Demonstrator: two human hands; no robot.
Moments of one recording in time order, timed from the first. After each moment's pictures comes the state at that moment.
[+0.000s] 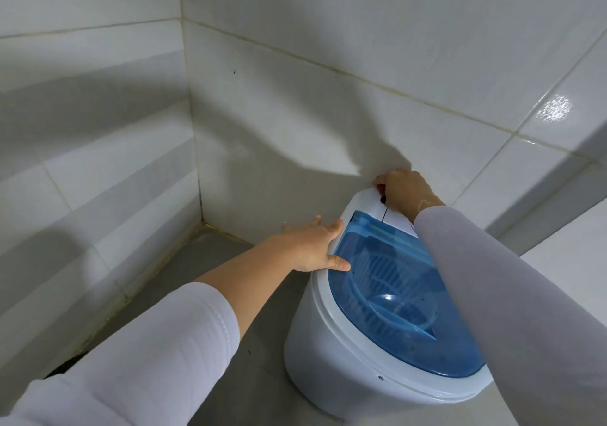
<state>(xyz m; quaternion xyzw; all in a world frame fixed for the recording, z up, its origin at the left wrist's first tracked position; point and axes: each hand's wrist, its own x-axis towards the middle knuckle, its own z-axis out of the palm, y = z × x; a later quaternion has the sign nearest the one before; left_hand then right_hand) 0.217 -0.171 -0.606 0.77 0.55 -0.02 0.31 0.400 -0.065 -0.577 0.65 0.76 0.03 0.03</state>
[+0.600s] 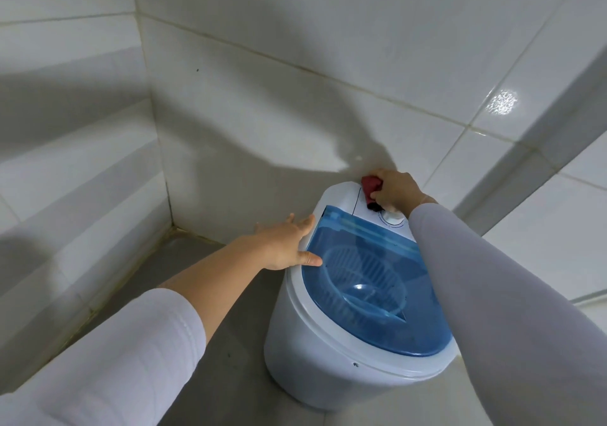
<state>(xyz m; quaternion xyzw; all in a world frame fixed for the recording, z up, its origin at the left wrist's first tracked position) 0.215 -0.164 -0.619 0.79 0.54 -0.02 0.30 0.431 -0.083 -0.565 0.72 0.69 -0.07 -0.03</state>
